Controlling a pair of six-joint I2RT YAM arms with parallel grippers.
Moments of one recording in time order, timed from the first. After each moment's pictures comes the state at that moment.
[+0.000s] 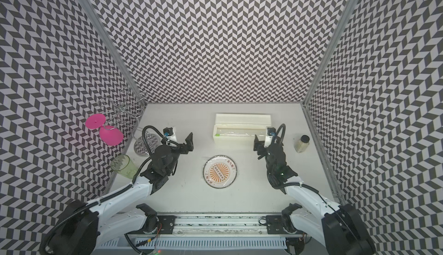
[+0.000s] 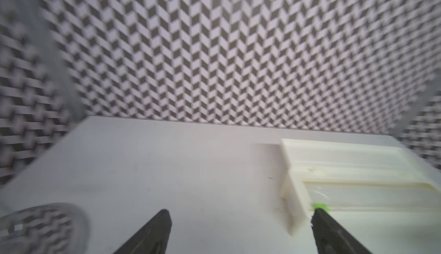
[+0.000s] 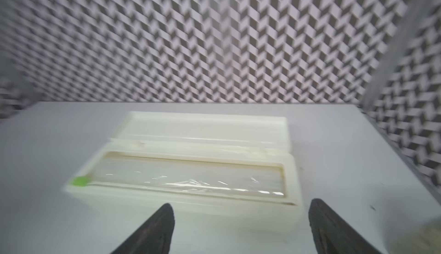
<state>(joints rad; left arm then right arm) -0.47 1.15 0.41 0.60 -0.48 -0.17 0.35 1.09 0.36 0.51 0.42 0.06</state>
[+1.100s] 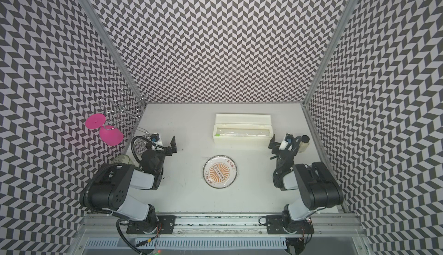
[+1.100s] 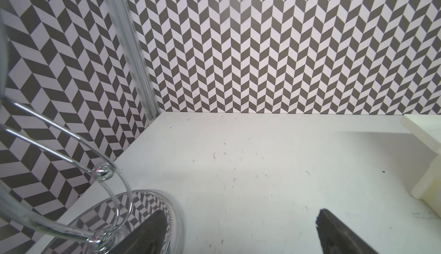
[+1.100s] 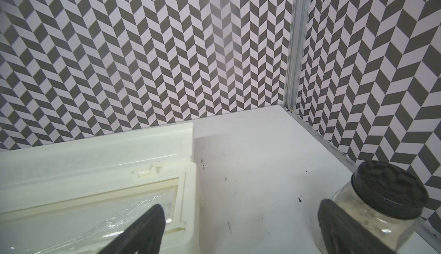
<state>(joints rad) -0.06 1.56 0.23 1.24 -0.10 0.01 0.10 1.56 0.22 1.29 0.34 0.06</state>
